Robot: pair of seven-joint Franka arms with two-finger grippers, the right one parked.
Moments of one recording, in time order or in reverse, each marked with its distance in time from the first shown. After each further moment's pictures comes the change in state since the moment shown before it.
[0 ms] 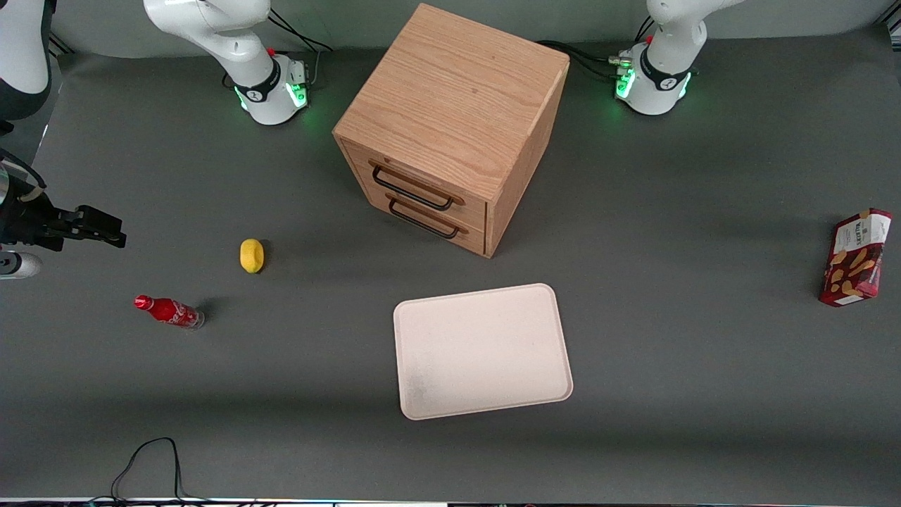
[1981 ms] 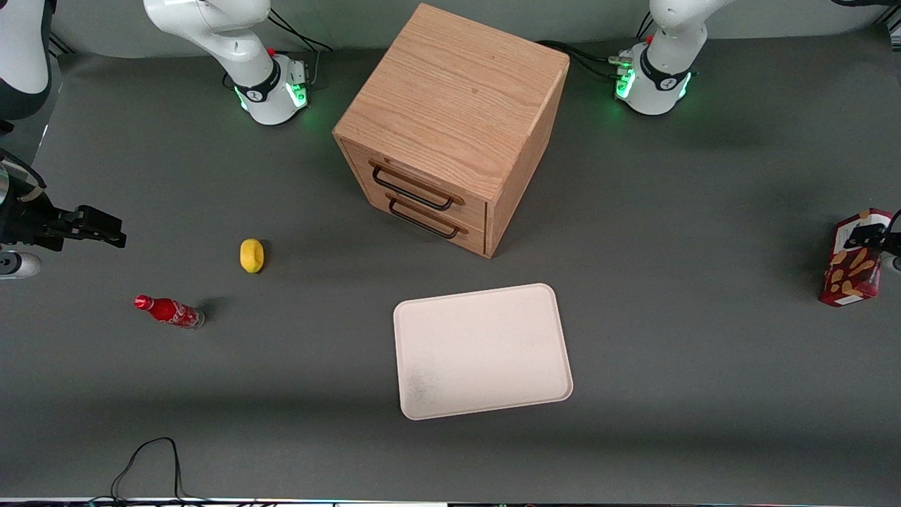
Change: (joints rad) arm 0.099 0.287 -0.021 -0.375 0.004 0.673 0.163
